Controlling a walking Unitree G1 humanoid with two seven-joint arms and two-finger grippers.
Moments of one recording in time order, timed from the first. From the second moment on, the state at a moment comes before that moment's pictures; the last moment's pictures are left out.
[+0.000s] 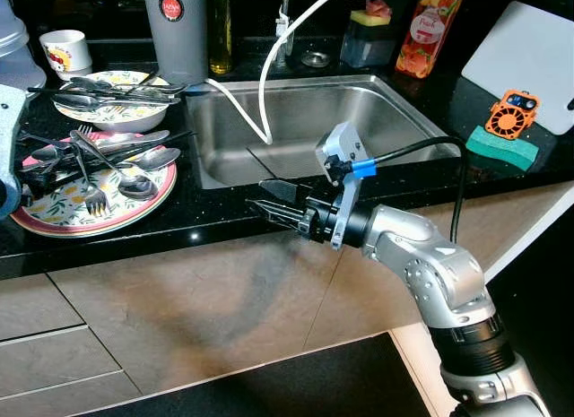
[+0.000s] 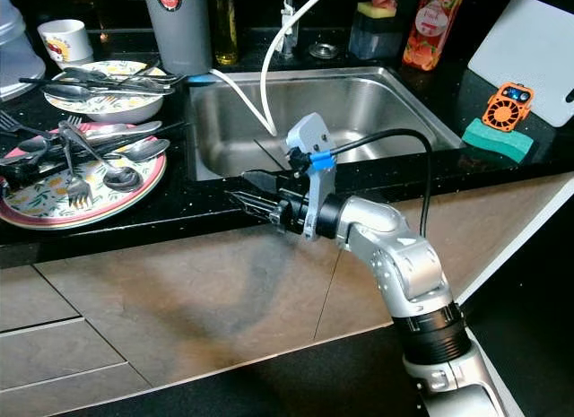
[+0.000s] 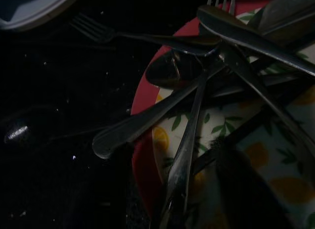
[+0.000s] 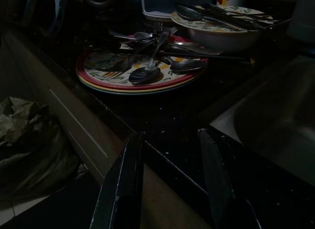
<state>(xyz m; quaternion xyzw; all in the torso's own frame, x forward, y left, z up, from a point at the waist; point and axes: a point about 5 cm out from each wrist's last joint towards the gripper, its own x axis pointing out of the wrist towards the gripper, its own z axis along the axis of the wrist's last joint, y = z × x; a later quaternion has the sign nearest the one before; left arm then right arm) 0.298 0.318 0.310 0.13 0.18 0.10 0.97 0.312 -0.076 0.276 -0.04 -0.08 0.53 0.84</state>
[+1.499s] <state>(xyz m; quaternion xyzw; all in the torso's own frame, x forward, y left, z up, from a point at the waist) 0.308 0.269 0.372 0.03 -0.06 -0.05 1.00 0.312 -0.078 0.276 -0.04 -0.08 0.53 0.84</state>
